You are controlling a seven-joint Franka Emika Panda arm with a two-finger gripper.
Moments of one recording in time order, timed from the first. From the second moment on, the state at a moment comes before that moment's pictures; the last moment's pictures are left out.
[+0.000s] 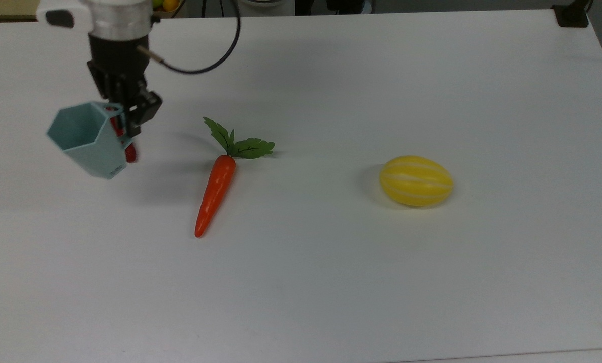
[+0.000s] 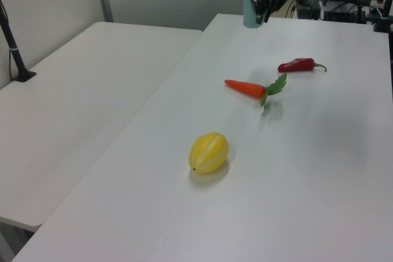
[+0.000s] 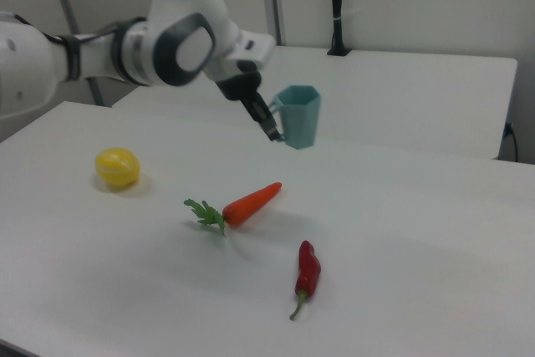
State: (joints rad) arm -0.10 0.24 -0.03 -1.62 -0.14 2.23 0.57
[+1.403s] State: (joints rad) arm 0.01 -0.17 0.10 -2.16 0.03 1.88 -0.12
